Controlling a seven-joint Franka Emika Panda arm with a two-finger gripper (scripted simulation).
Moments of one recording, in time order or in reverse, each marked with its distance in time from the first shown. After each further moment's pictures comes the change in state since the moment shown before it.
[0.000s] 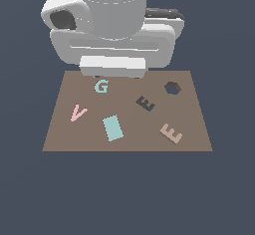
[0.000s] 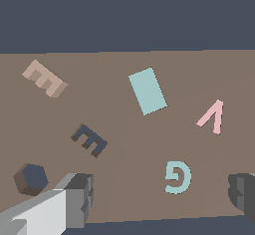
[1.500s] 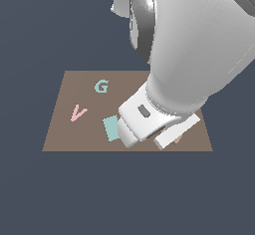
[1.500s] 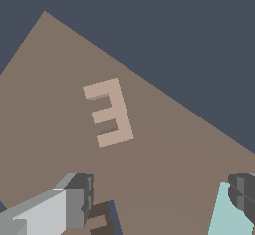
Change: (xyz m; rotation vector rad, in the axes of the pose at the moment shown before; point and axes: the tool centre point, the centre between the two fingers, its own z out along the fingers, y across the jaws) arm 0.081 -0.099 0.090 0.020 0.006 -0.629
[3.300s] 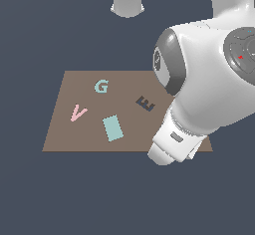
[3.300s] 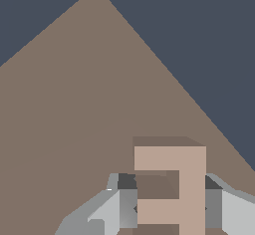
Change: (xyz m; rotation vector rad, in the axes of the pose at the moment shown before) arm 0.042 -0.037 0.056 0.005 0.001 -0.268
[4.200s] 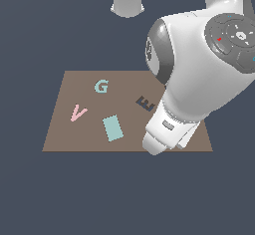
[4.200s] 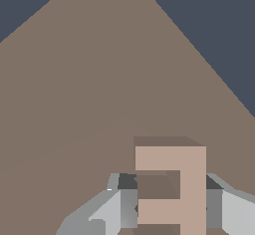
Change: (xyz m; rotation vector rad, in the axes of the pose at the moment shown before) arm -0.024 -0.009 -0.002 0.001 0.000 -0.002
